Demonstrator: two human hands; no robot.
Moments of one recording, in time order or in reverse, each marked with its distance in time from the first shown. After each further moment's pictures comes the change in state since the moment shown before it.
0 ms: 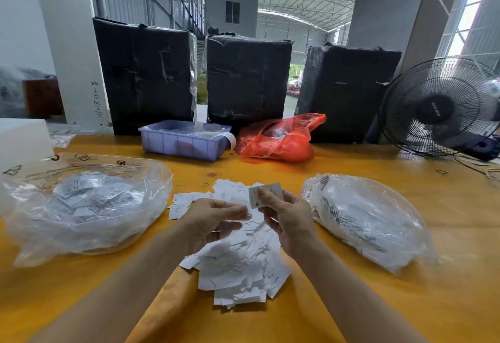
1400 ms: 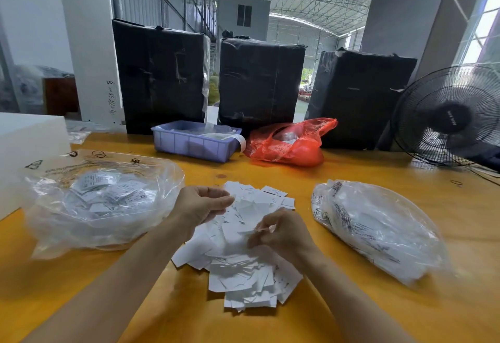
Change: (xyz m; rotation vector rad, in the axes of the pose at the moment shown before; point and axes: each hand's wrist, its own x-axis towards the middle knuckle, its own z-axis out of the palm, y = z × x) left_hand 0.007 0.008 -0.030 0.026 0.306 0.148; right_hand 0.015 0.026 -0.010 -1.134 -0.253 -0.376
